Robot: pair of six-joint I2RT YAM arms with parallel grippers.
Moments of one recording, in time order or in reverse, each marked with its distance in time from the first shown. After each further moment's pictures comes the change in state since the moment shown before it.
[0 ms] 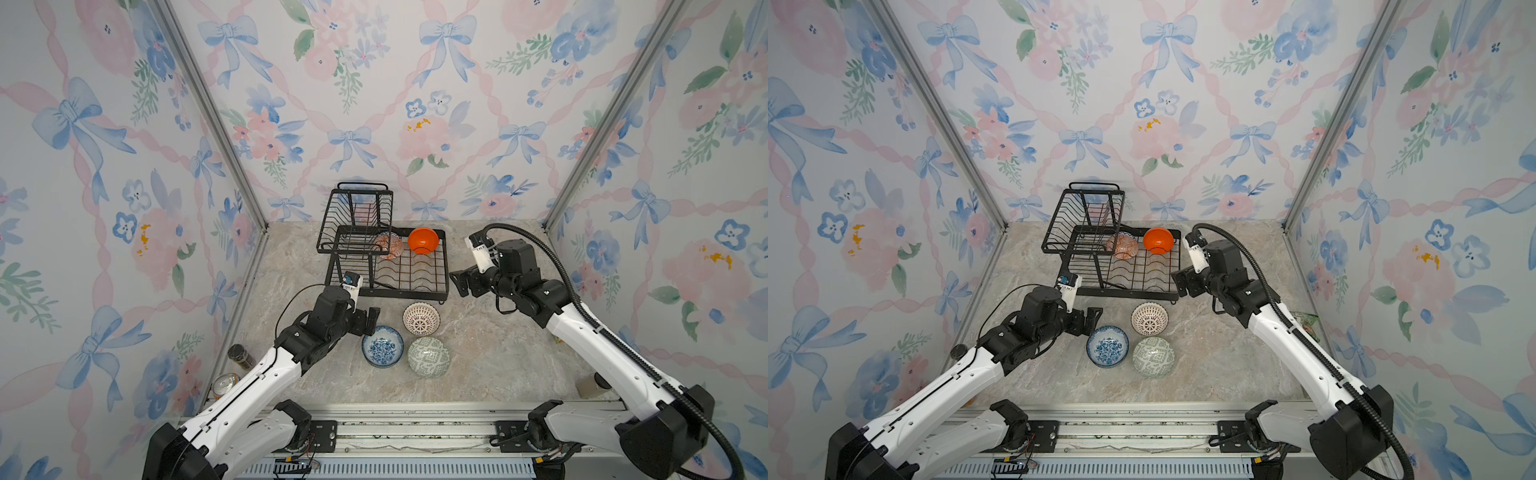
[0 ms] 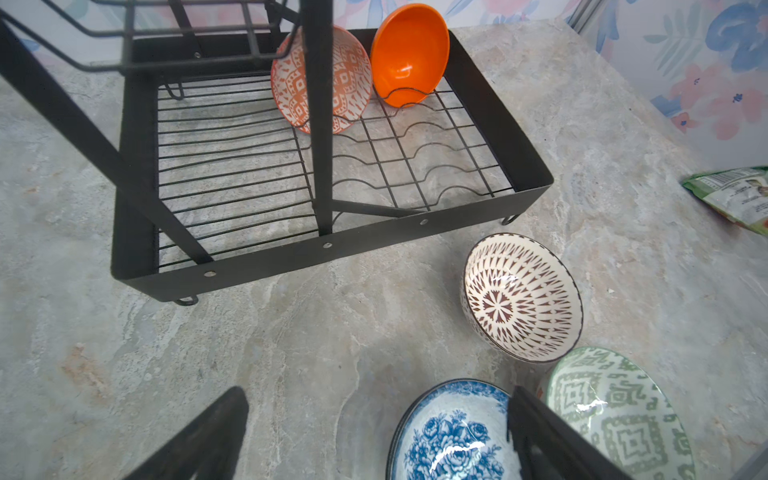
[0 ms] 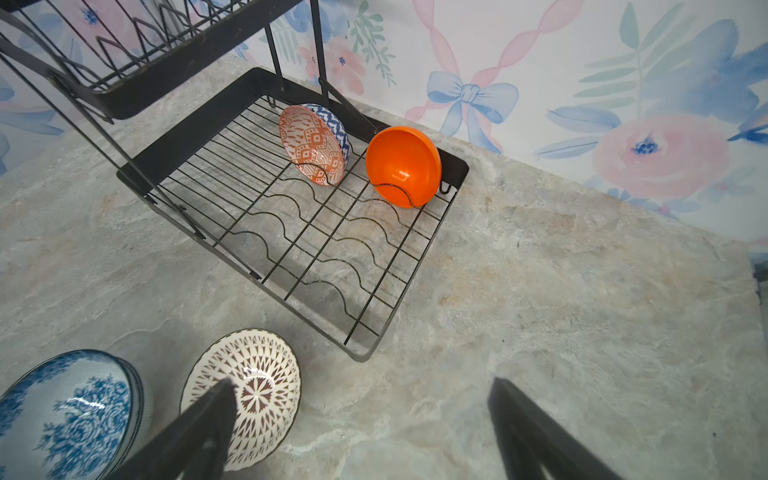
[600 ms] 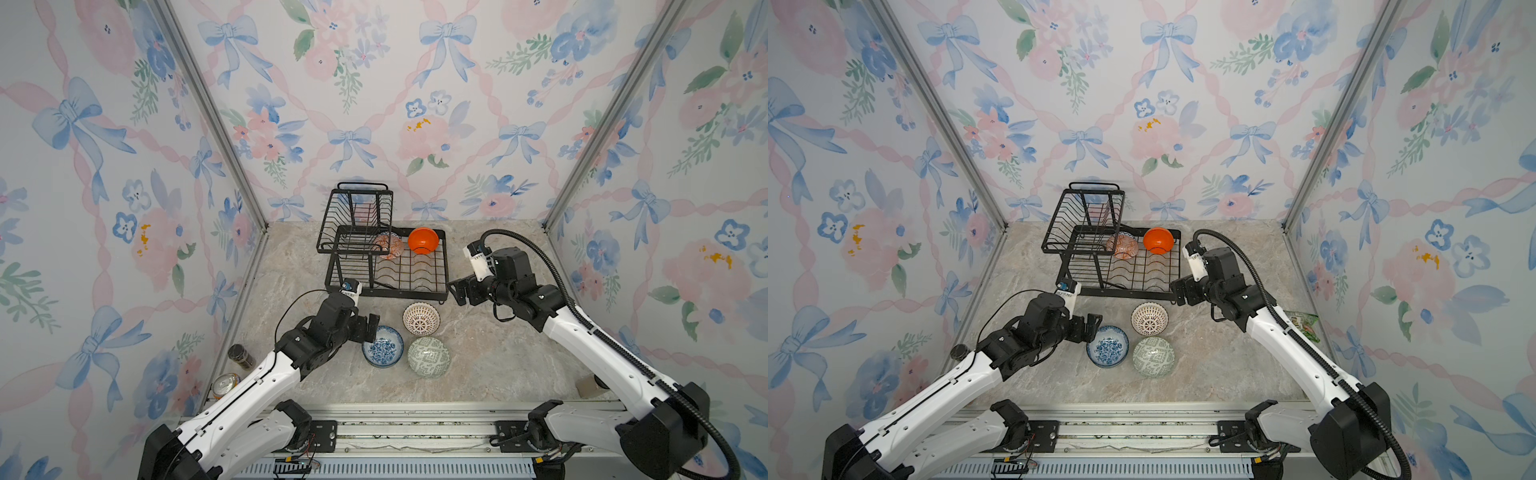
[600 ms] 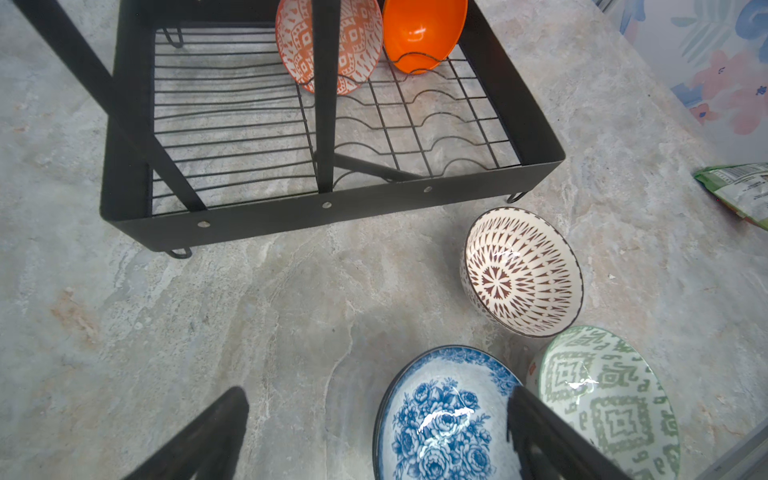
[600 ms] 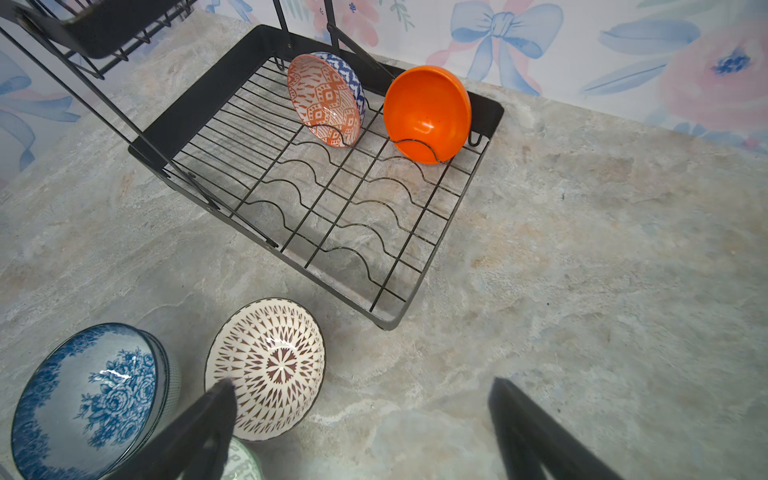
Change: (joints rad) left arm -0.053 -0.026 -0.024 -0.092 -0.054 -0.125; right arm 0.000 0.046 -0.058 0.021 -0.046 0.071
